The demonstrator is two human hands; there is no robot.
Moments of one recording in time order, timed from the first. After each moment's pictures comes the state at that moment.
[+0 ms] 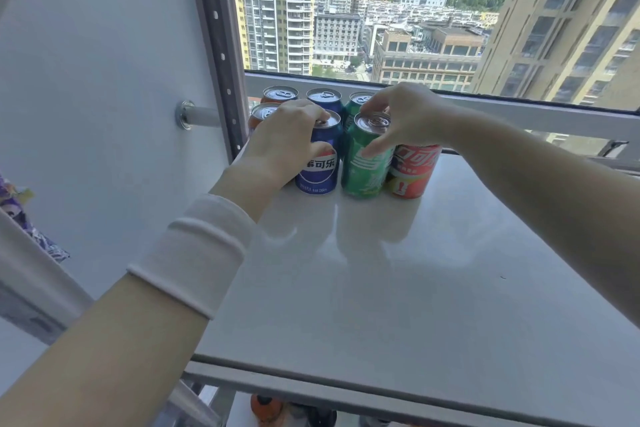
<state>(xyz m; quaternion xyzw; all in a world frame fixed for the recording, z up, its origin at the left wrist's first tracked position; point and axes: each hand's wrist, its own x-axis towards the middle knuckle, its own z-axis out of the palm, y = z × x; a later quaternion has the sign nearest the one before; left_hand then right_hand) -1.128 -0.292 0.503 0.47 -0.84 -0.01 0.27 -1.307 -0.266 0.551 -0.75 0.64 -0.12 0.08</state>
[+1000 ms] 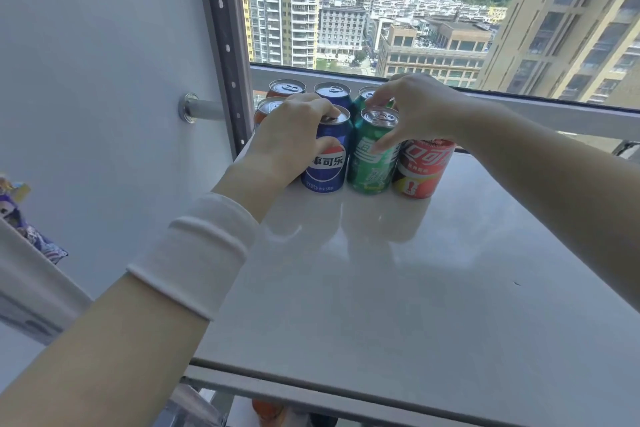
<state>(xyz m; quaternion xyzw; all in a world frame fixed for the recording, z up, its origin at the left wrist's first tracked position) -1.126 -0.297 0.500 0.45 -0.84 -0.03 0.30 -1.307 -0.284 0.549 -0.77 0.63 -0.06 -0.01</state>
